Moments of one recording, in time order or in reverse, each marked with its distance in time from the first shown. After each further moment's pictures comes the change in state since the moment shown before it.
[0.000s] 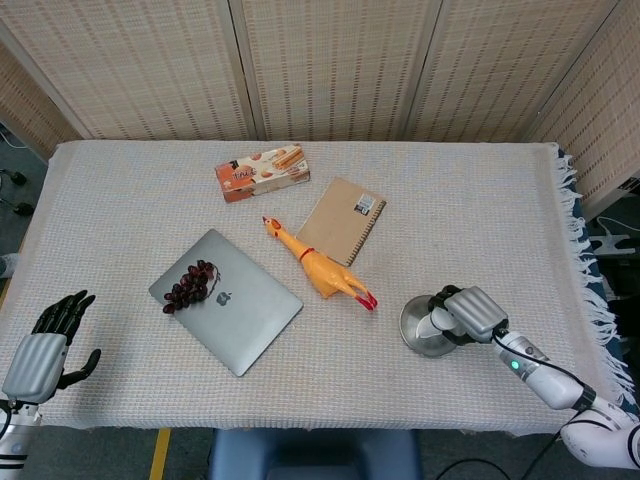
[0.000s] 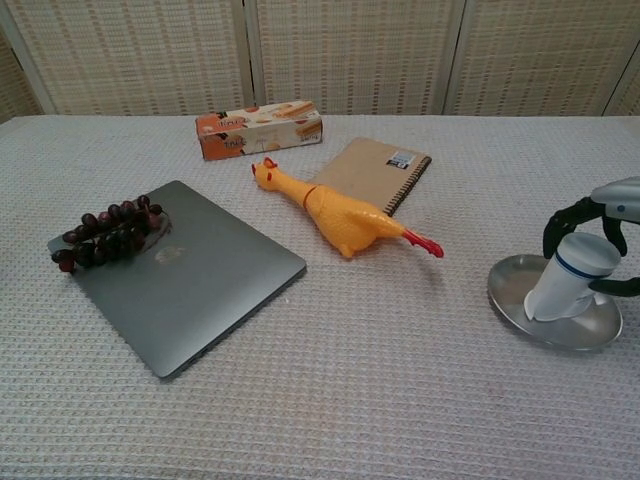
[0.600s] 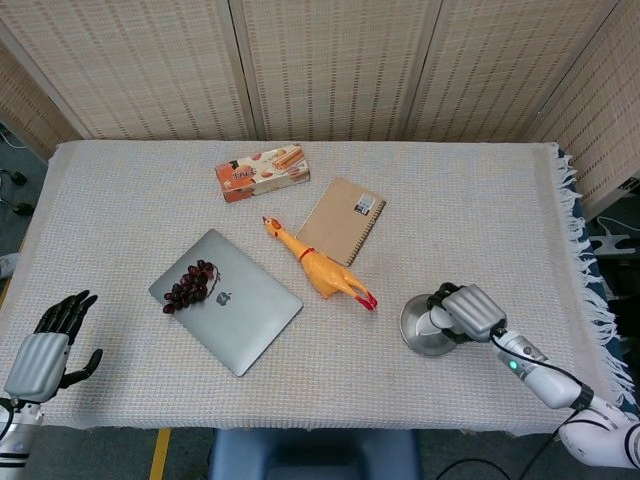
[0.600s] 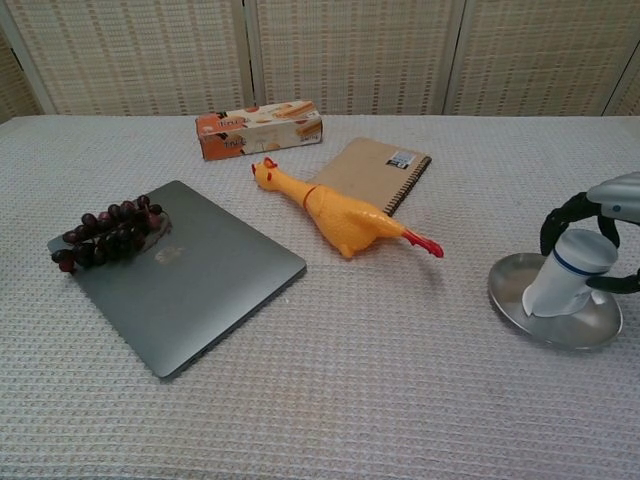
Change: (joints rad) left arm -0.006 -0.005 0.002 0.002 -0.001 -0.012 0.005; right arm -0.002 -0.027 0.012 0.032 -0.008 0.032 -0.071
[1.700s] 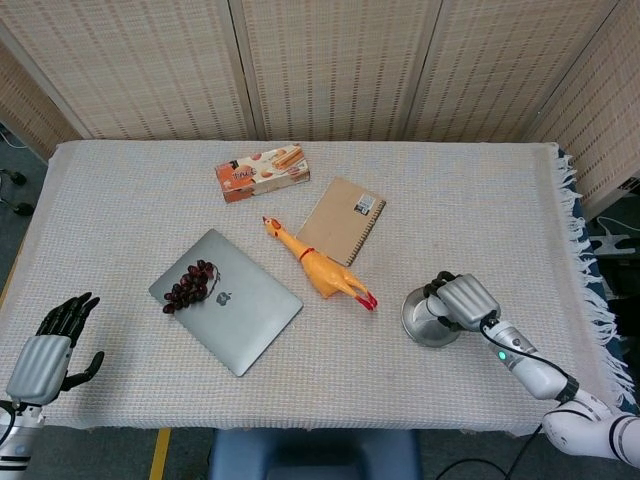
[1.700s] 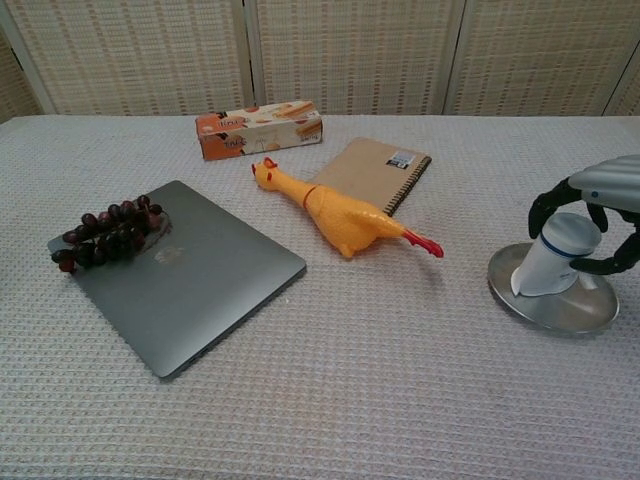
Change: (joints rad) left arm 0.006 0.000 0.007 -0.006 0.011 0.014 0.008; right arm 0.014 -0.023 0.046 -0.024 0.101 -0.026 -0.122
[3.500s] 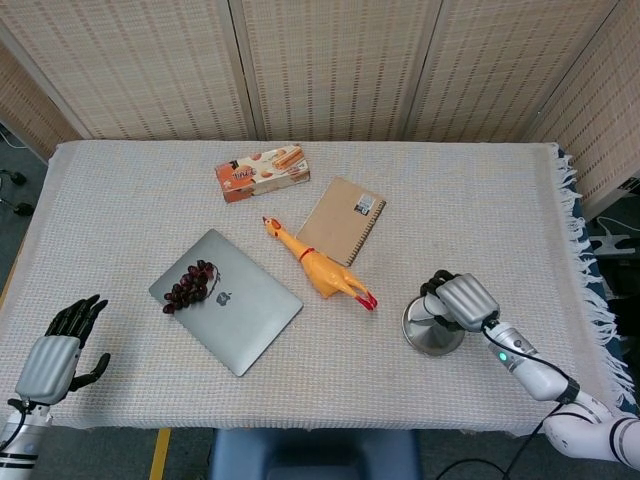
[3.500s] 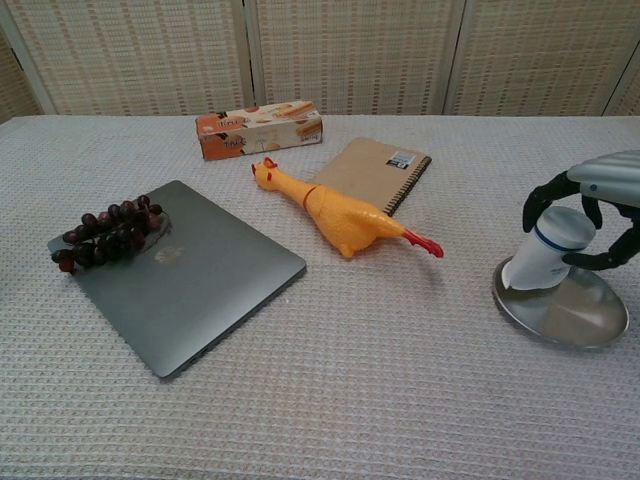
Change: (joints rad) left arm -0.011 -0.020 0.006 0.002 -0.008 -0.023 0.042; right arm -0.013 0.002 0.001 0.003 -0.036 0.051 0.055
